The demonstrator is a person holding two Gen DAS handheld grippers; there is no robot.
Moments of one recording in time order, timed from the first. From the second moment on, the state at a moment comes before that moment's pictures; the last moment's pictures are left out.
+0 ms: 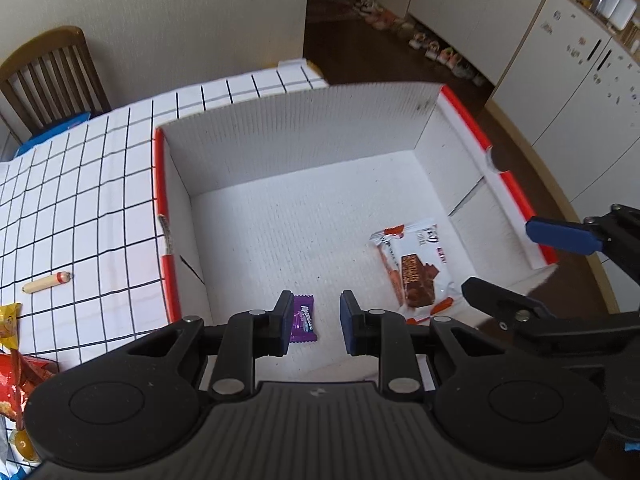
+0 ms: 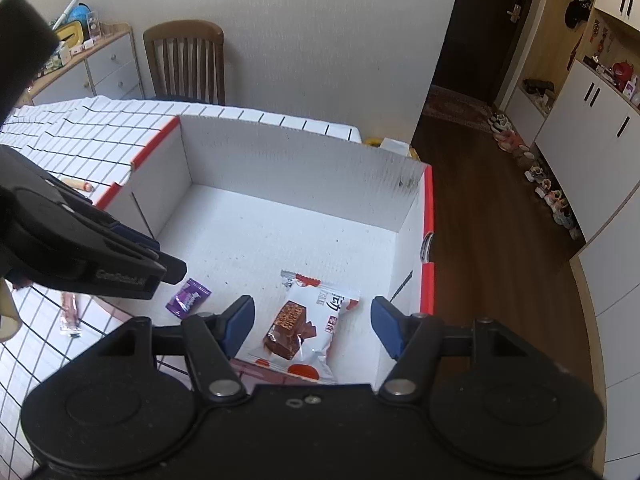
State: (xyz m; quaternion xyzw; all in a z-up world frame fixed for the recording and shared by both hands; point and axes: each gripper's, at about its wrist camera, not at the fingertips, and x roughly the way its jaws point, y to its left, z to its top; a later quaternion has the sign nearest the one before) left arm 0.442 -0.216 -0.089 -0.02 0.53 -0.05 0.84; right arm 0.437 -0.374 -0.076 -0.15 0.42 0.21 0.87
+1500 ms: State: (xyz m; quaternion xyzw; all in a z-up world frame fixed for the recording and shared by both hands) left arm 0.225 -0.054 0.022 -0.04 0.31 -0.06 0.95; right arm 0.290 -0.290 0.022 -0.04 0.28 0.26 0.92
